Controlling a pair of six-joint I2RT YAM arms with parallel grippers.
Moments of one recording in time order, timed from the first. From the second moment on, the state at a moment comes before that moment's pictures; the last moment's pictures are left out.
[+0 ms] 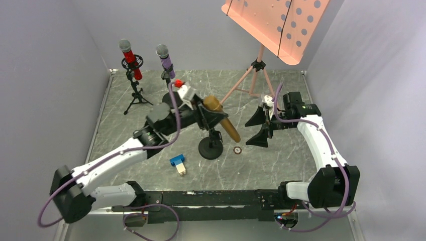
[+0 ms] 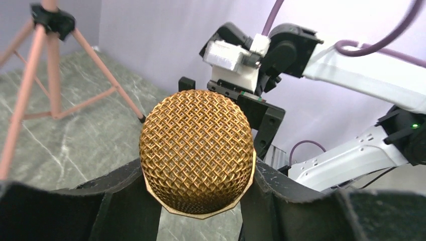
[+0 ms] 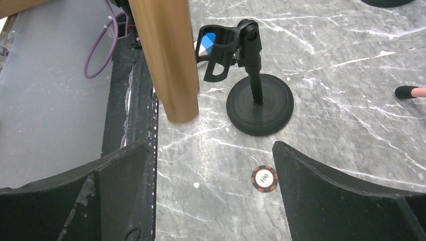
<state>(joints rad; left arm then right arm) -0.83 1.20 0.93 0.45 0.32 -0.48 0.06 1.27 1.08 -1.11 -1.29 -1.04</state>
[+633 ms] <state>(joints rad) -0.76 0.52 0.89 -0.12 0.22 -0.25 0.46 1.17 1.15 -0.86 -0.96 -0.58</state>
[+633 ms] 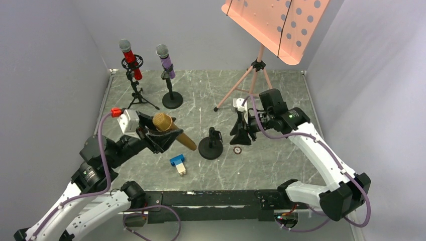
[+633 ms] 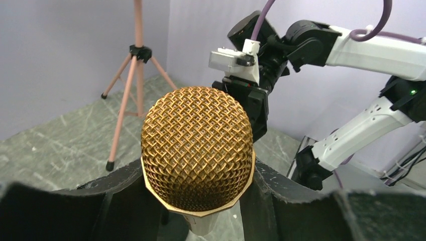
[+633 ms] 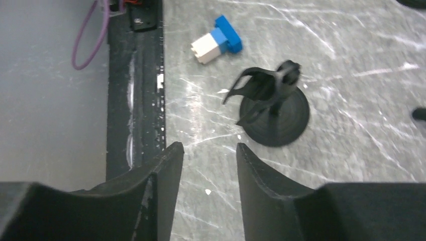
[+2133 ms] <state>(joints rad) -0.76 0.45 0.73 -0.14 0.11 -0.25 0.45 1.29 1.19 -0.70 -0.44 -0.49</state>
